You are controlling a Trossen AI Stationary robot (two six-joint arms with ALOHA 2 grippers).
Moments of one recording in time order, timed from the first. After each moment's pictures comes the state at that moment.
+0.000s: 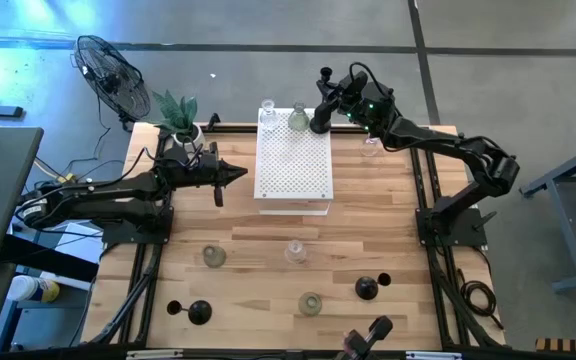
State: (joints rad) left arm 0.46 0.88 0.31 0.51 0.27 0.02; right arm -0.62 1.51 1.11 0.42 0.15 0.03
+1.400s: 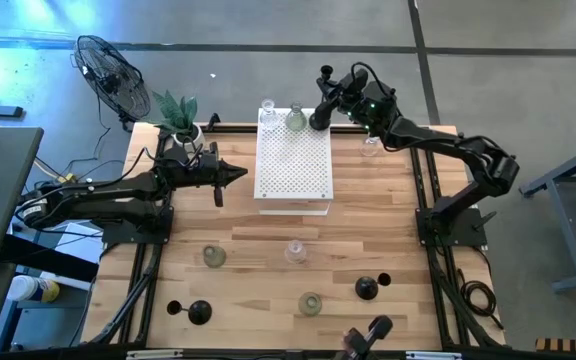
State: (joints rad) left arm 0.46 0.88 0.31 0.51 0.27 0.02; right arm -0.62 1.52 1.11 0.46 0.14 0.00
